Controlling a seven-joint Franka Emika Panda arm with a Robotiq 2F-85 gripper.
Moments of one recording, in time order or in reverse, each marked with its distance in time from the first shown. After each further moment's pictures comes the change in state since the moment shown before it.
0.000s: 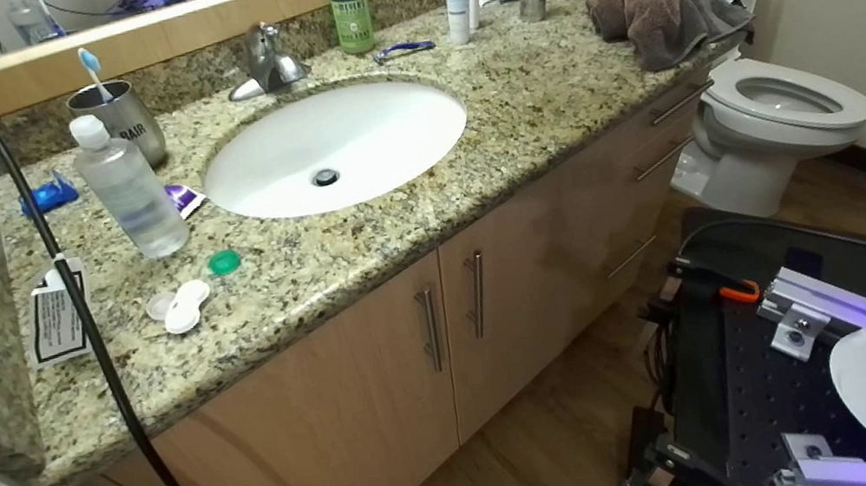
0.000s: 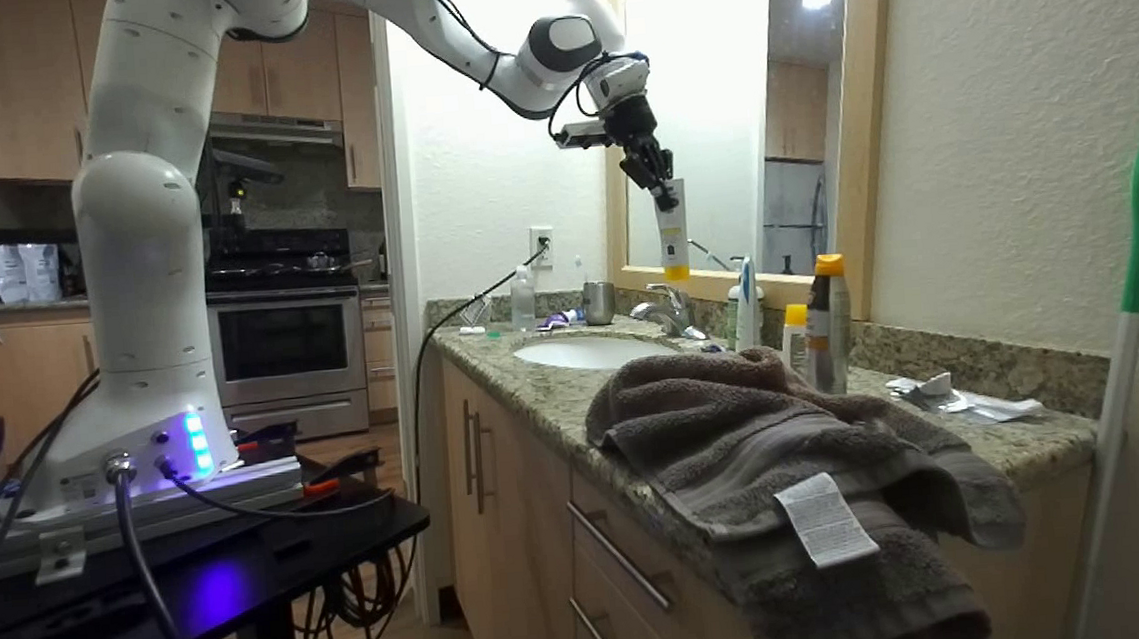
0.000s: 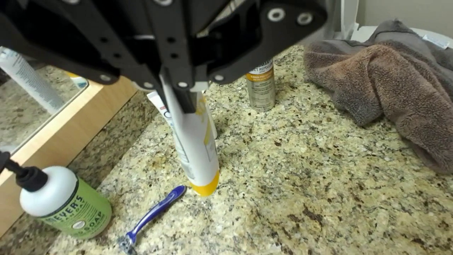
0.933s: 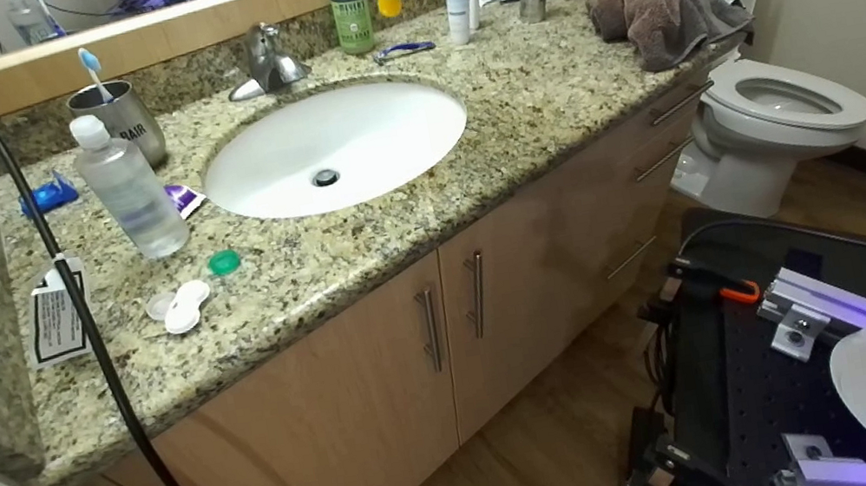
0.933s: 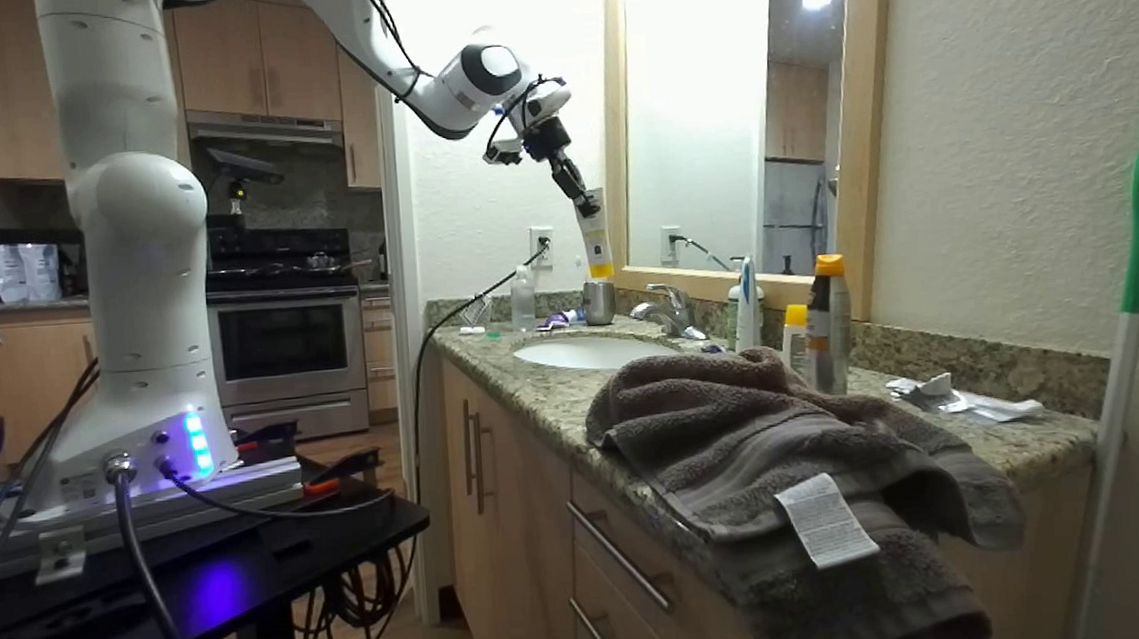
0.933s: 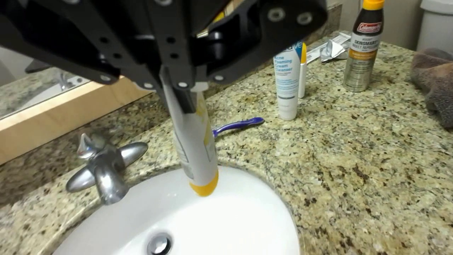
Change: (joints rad) arm 0.101 -0.265 0.175 -0.363 -0.206 0.194 -0.087
